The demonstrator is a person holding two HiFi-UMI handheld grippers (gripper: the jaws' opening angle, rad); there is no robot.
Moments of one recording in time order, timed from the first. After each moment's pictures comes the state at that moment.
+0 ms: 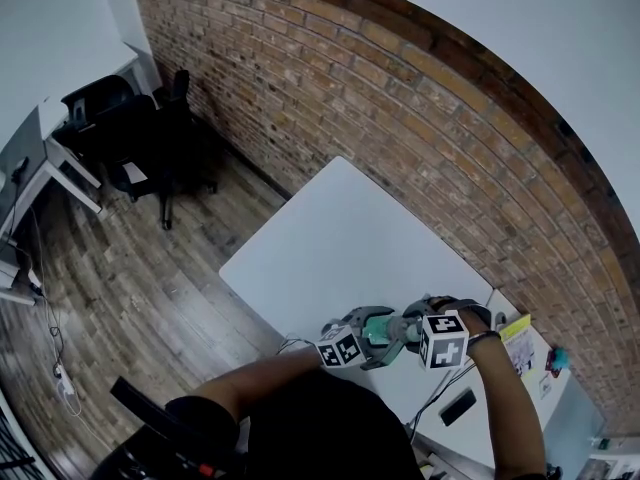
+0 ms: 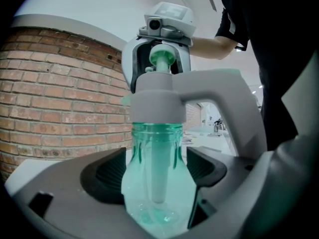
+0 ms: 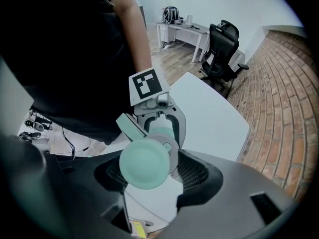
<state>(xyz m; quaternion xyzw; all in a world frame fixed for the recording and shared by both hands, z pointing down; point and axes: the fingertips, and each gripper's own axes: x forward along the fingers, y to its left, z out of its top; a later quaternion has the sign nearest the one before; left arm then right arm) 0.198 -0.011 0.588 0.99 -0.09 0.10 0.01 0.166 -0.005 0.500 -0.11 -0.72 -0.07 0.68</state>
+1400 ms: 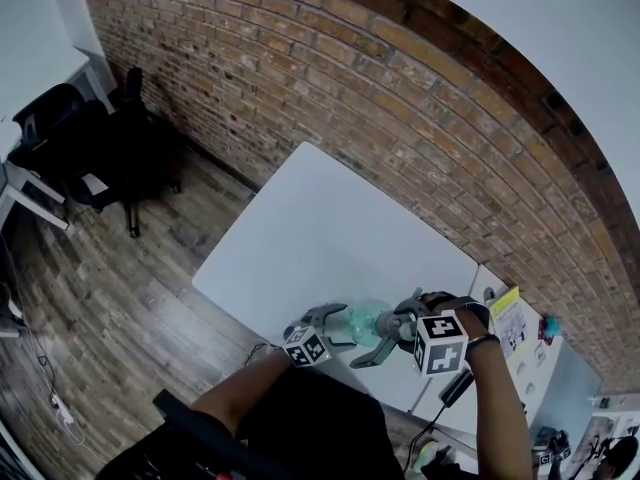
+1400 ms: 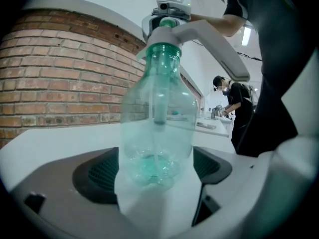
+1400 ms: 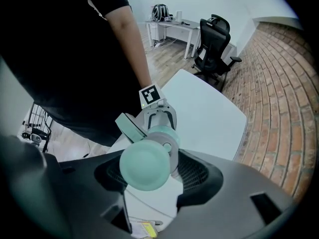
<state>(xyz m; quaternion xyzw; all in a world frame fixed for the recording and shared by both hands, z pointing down) 0.149 0.003 0.711 0.98 -0.08 0.18 0.03 0.161 -0.002 0.500 -0.07 -0.72 -0.04 0.69</state>
